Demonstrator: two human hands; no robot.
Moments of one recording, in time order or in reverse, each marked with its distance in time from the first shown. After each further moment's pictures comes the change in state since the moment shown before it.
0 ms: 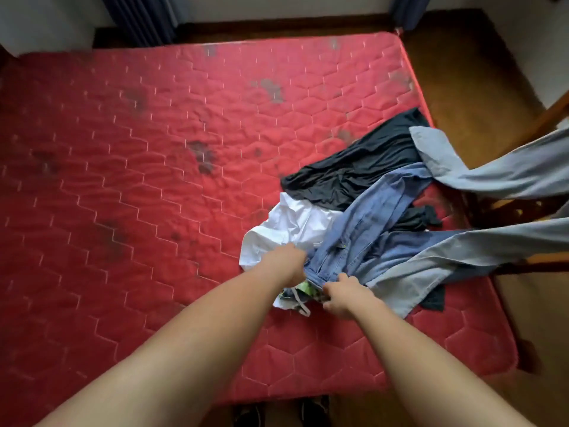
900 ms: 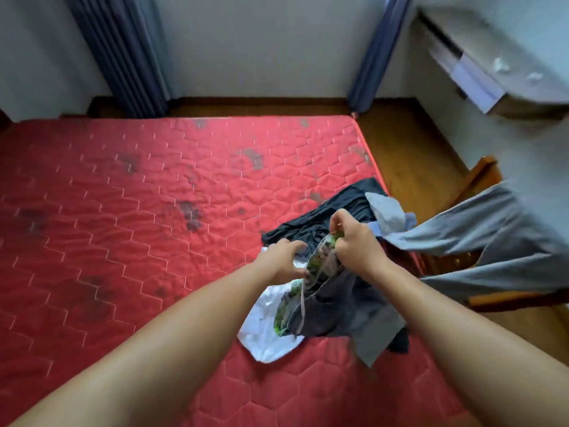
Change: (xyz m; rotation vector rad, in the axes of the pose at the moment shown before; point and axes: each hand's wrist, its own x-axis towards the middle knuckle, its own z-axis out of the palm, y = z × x) left_hand -0.051 0.016 -0.138 -0.308 0.260 0.198; right_hand -0.133 0.000 -0.217 0.555 0.796 -0.219
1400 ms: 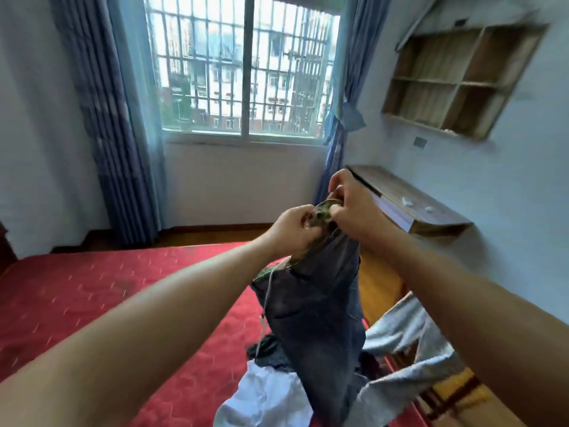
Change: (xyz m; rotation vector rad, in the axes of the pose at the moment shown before) left_hand -0.163 0.202 -0.270 -0.422 0.554 0.576; right_hand -0.066 -0.251 -0.259 0.011 0.469 -0.391
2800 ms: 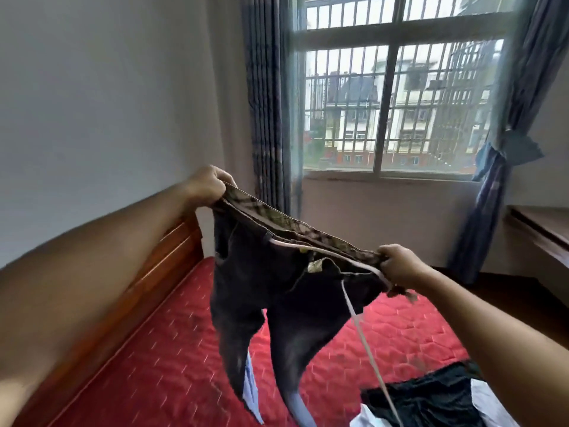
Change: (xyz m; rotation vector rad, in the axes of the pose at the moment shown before) left_hand -0.169 0.075 -0.353 0.506 0.522 -0.513; right_hand 0.019 -0.059 0.139 0.047 -0.401 0.123
